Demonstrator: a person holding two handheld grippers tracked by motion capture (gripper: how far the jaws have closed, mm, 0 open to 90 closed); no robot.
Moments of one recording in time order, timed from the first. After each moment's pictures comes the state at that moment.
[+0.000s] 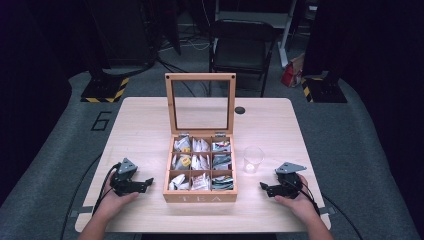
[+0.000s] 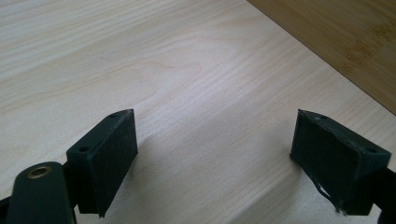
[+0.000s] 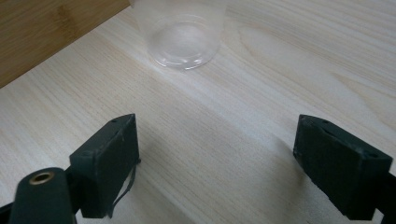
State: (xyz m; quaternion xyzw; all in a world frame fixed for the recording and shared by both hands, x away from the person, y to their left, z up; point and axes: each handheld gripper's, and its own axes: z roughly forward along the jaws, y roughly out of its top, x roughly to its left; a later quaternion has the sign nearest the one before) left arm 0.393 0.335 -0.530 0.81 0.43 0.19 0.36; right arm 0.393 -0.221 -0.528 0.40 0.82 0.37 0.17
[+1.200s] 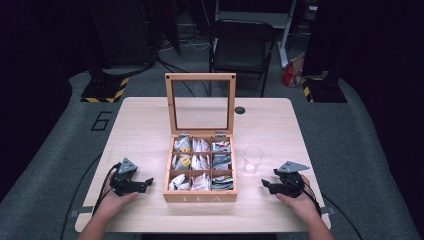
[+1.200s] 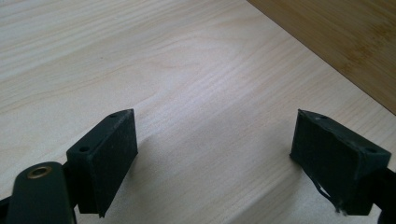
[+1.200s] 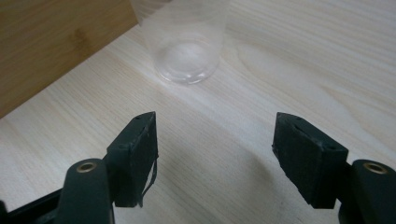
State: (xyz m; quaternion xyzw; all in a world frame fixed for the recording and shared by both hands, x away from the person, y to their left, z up) left arm 0.393 0.335 -0.530 0.81 0.43 0.19 0.36; right arm 0.388 -0.221 -0.515 0.40 0.82 0.37 0.18
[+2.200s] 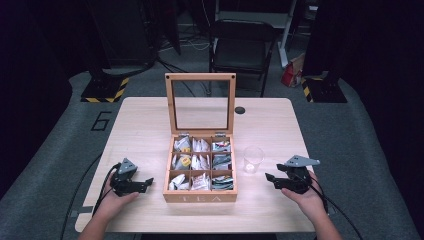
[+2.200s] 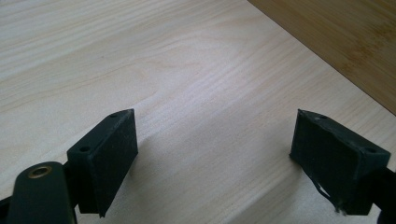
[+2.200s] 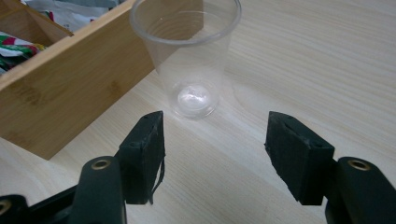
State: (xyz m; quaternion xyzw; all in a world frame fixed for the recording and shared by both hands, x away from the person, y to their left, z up) left arm 0.392 0.335 -0.530 0.81 0.43 0.19 0.36; right arm 0.380 -0.226 -0.469 0.41 0.80 0.40 0.17
